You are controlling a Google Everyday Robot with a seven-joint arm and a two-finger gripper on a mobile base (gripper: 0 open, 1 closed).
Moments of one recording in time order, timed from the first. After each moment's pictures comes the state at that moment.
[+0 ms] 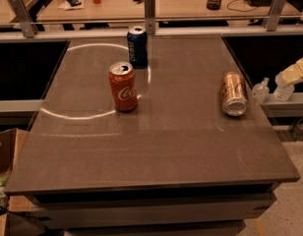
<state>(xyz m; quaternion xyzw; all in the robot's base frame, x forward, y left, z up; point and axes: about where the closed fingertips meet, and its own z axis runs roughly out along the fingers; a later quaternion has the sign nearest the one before) 0.511 -0.374 0.940 -0.10 0.97 -0.02 0.22</state>
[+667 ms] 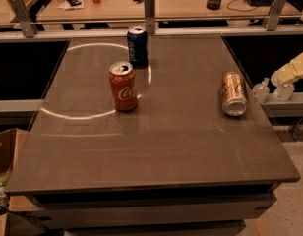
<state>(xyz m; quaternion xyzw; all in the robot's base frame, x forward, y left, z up) 0.512 -0.371 0.938 -0.09 0.97 -0.02 0.20</state>
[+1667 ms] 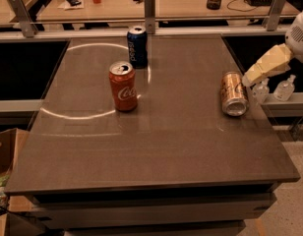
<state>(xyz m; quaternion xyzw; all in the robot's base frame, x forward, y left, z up) 0.517 -0.316 0.922 -0.07 0.99 -0.02 0.09</state>
